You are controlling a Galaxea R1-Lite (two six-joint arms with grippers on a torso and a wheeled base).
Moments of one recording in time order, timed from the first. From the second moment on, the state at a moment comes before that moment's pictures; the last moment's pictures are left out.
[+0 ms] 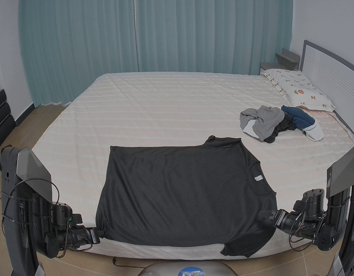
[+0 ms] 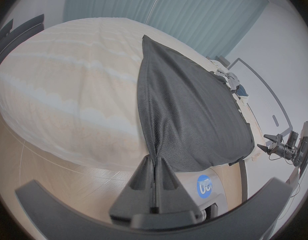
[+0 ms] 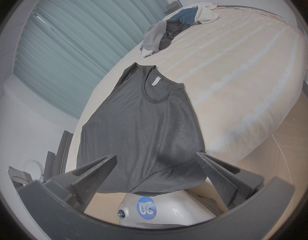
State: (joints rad) left arm -0.01 2.45 -0.05 -1.55 -0.32 -0.28; right arm 0.23 2.23 -0.02 -1.55 0.08 0.73
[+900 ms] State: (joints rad) left arm 0.04 2.43 -0.02 -1.55 -0.37 -0.38; right arm 0.17 2.33 -0.08 -1.55 0.09 0.62
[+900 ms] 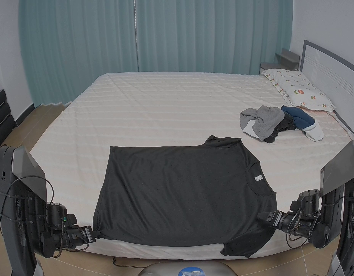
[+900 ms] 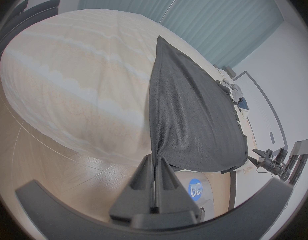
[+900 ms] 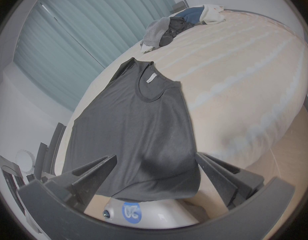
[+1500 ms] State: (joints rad) left arm 0.04 2.43 -0.02 -1.55 -0.37 -0.39; right arm 0.14 2.39 -0.20 -1.55 0.08 0.58
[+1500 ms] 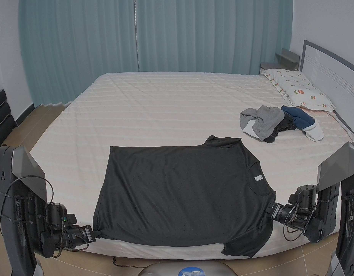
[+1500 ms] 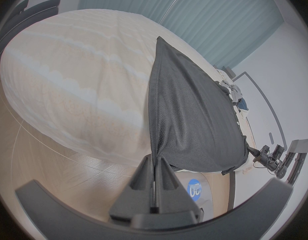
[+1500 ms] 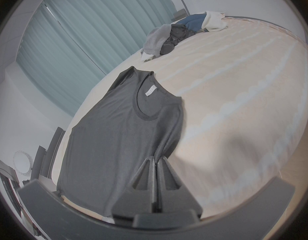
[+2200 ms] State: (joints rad) left arm 0.04 2.40 -0.06 -1.55 -0.36 -0.49; right arm 0.14 2.39 -0.50 -1.45 0.04 0.57
